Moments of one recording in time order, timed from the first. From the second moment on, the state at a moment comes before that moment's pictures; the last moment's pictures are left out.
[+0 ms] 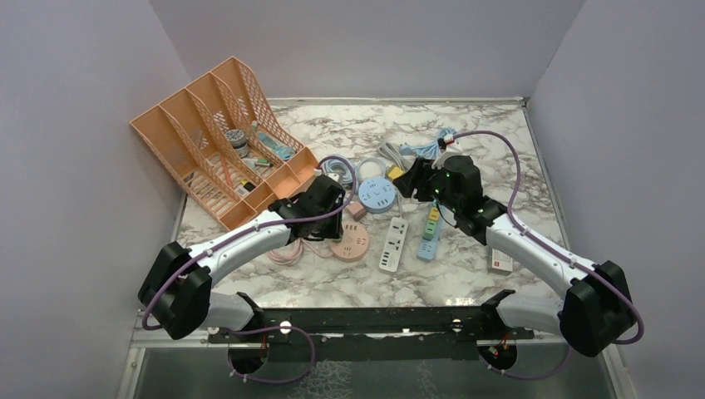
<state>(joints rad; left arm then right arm) -0.73 1.33 0.86 -0.50 -0.08 -0.56 0.53 1.20 0.77 0.05 -0.01 0.53</state>
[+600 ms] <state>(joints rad) -0.88 1.41 0.88 -0.50 -0.28 -0.57 0.53 1.19 0.74 0.05 0.00 0.53</state>
